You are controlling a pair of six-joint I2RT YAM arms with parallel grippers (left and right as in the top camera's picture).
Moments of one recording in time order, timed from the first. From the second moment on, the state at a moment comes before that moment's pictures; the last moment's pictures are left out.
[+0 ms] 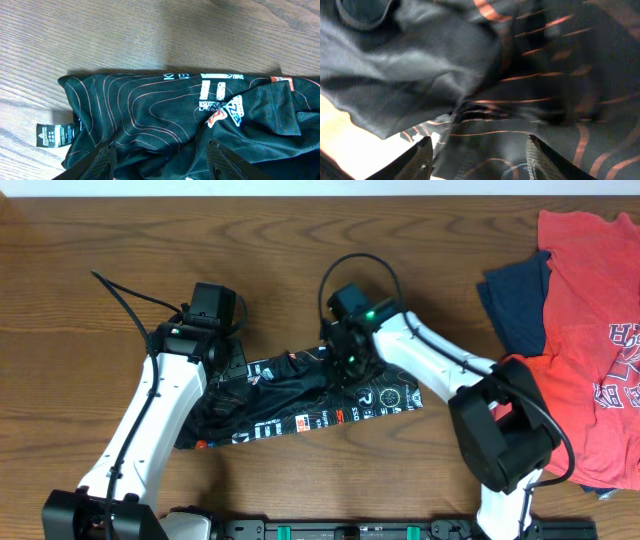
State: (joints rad) left arm -0.18 1.45 1.09 -0.96 -0.16 -0.44; right arm 0.61 2.00 1.40 -0.88 -0.31 0.12
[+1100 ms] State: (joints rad) left arm -0.18 1.45 1.09 -0.96 -0.16 -0.44; right arm 0.73 1.90 1.32 -0.93 -0.17 0.08
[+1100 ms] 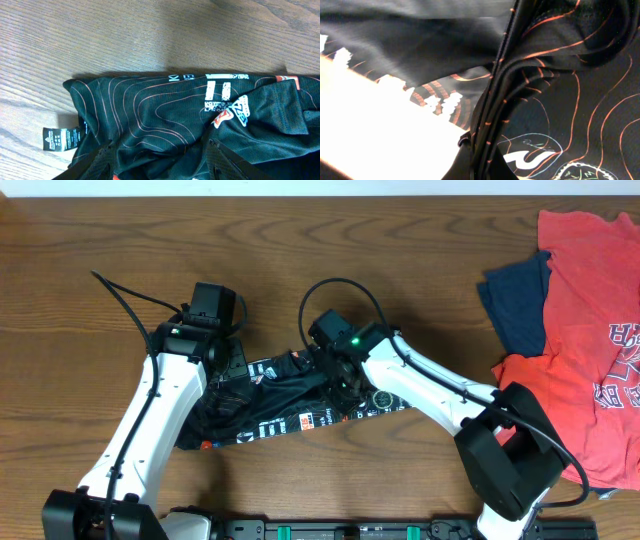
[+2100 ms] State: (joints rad) left arm -0.04 1.64 1.04 -1.00 -0.10 -0.38; right arm 0.43 1.76 1.34 -1.04 0.03 0.25
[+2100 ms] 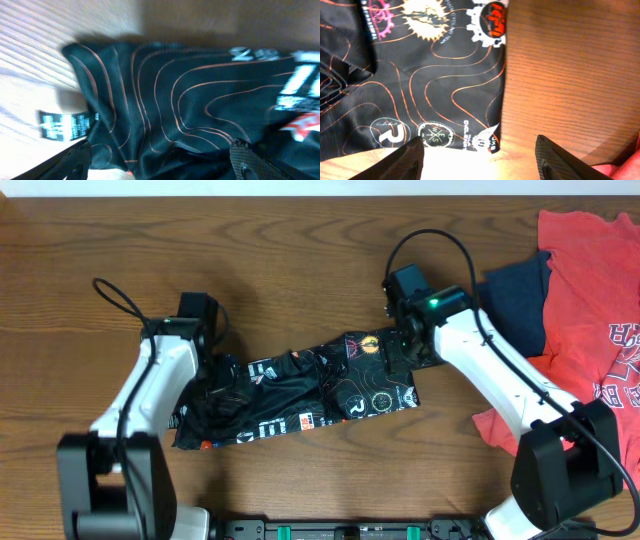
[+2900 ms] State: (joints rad) left arm 0.00 1.81 1.01 -0.94 0.09 -0.30; right arm 0.43 1.76 1.34 -1.03 0.03 0.26
